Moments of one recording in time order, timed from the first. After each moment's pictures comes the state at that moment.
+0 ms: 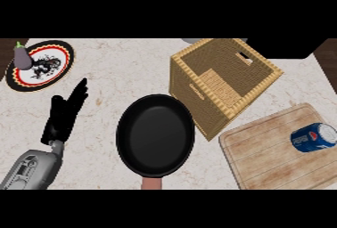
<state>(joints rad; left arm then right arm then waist) -0.24 0.39 -0.18 -1.32 0.12 0.18 0.17 -0.18 -0.98 0.10 -1.01 0.15 0.34 -0.89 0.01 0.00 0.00</state>
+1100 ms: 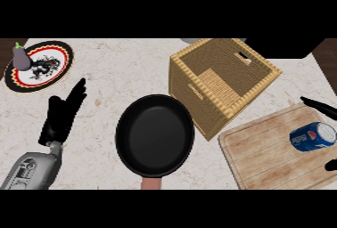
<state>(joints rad) -0.22 0.34 -0.10 -1.36 0.04 0.12 0.19 -0.28 -0.82 0.15 -0.90 0.30 0.32 -0.88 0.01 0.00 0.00</state>
